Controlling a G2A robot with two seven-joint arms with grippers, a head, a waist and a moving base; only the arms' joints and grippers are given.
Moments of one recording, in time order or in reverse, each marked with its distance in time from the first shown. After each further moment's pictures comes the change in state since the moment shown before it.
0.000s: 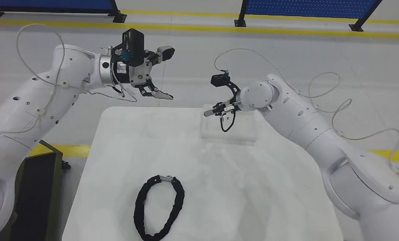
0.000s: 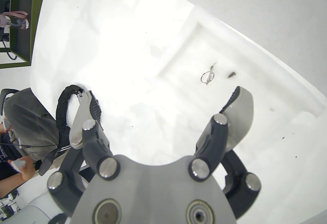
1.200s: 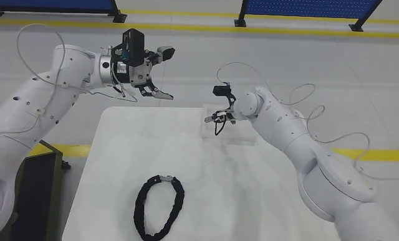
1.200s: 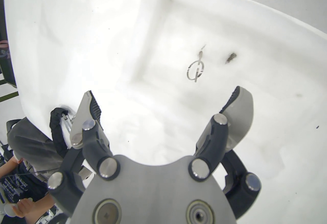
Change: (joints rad) left arm 0.000 0.000 0.000 0.000 0.000 0.000 0.000; right arm -0.048 -0.193 -0.015 0.327 -0.032 0.101 -0.063
